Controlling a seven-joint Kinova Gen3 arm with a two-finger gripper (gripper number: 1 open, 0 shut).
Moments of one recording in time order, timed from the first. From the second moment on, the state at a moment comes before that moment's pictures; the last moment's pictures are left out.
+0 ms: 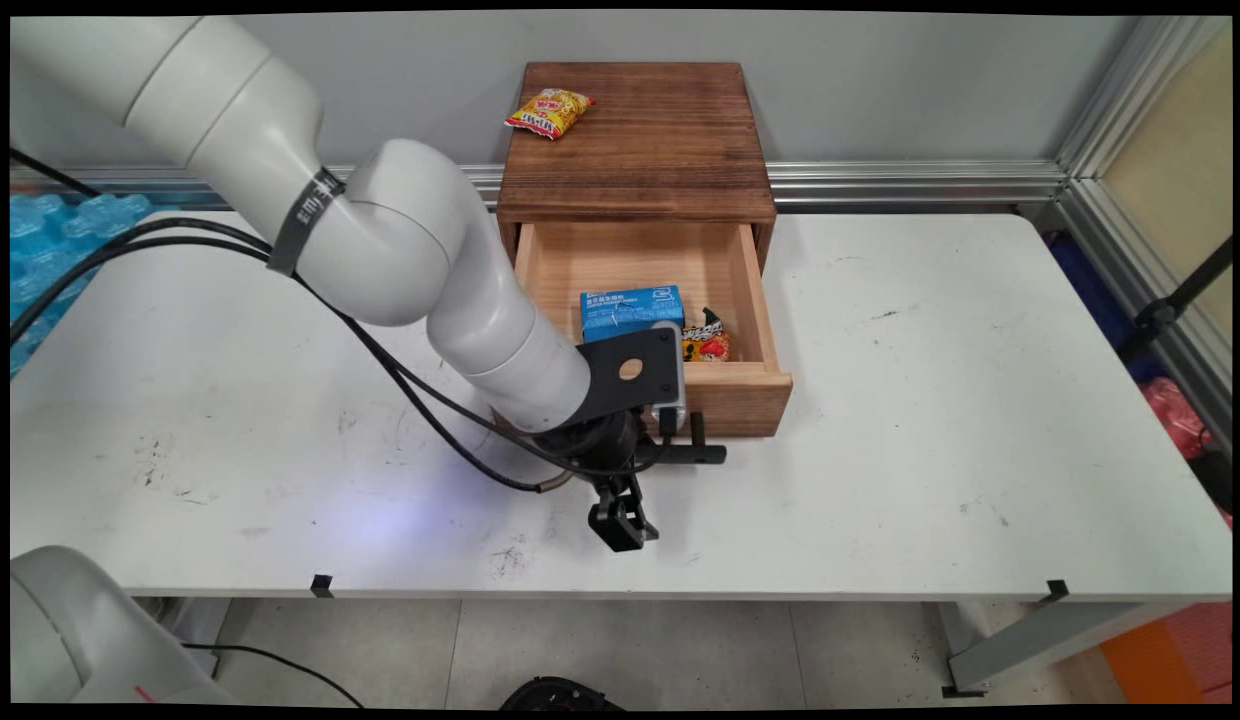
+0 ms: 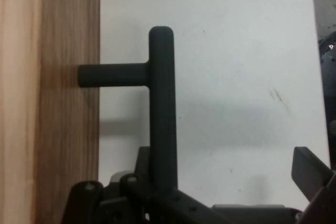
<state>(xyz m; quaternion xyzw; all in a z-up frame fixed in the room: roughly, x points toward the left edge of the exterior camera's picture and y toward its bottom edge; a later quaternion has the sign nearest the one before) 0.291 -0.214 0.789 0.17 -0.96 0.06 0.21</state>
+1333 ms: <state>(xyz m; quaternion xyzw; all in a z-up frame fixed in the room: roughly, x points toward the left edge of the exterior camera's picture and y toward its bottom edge) 0.280 -0.190 0.786 0.16 -0.96 0.05 0.20</state>
